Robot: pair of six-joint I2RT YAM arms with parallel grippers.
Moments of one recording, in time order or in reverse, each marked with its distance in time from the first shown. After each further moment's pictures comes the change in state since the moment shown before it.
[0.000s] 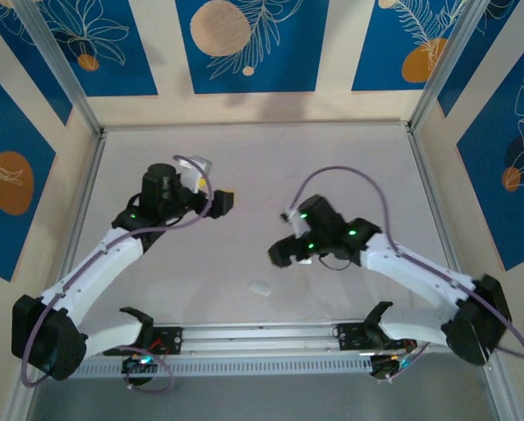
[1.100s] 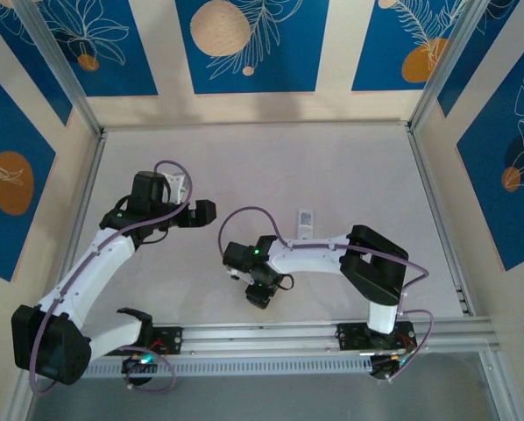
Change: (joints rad) left arm 0.105 -0.031 -0.002 -0.343 0.028 -0.148; right arm 0.353 0.614 0.278 -0.246 0.220 -0.147
